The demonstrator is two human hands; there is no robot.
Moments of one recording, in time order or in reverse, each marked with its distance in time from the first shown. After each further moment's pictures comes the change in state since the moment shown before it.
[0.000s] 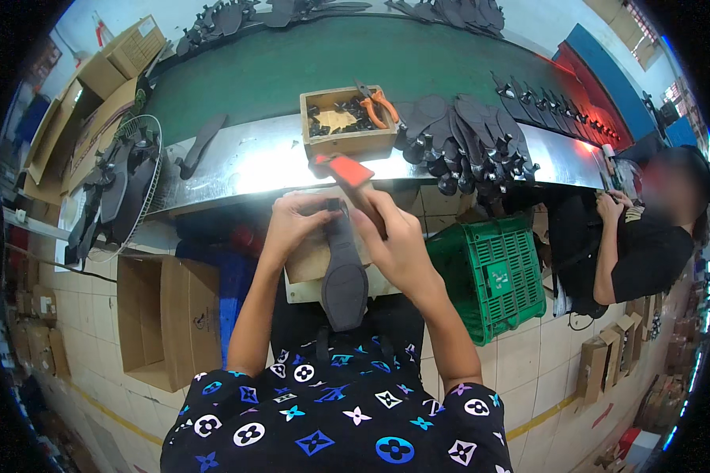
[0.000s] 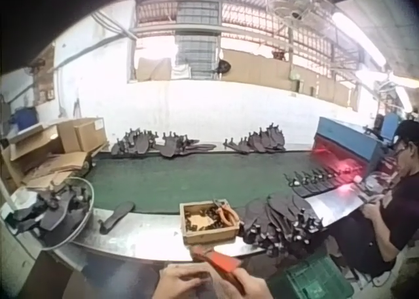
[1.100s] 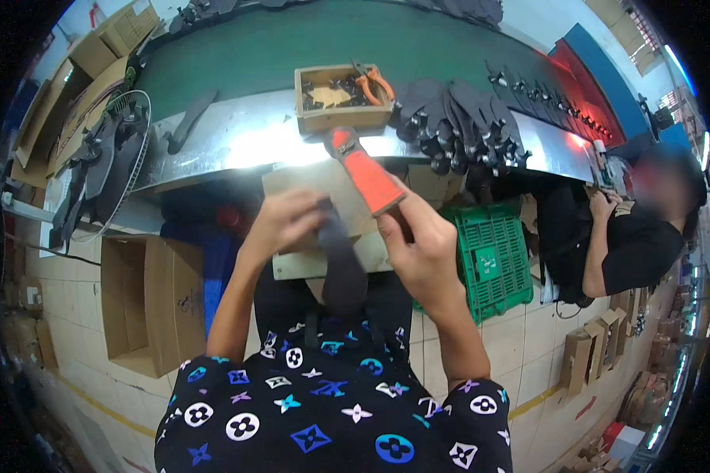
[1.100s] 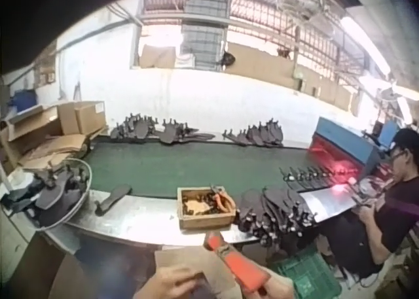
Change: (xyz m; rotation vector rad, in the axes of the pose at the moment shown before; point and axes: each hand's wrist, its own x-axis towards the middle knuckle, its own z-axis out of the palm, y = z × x) left_hand -0.035 0.009 -0.004 0.186 -0.128 0.323; right_hand -0.040 -0.021 -0.021 -0.305 0.196 -0.288
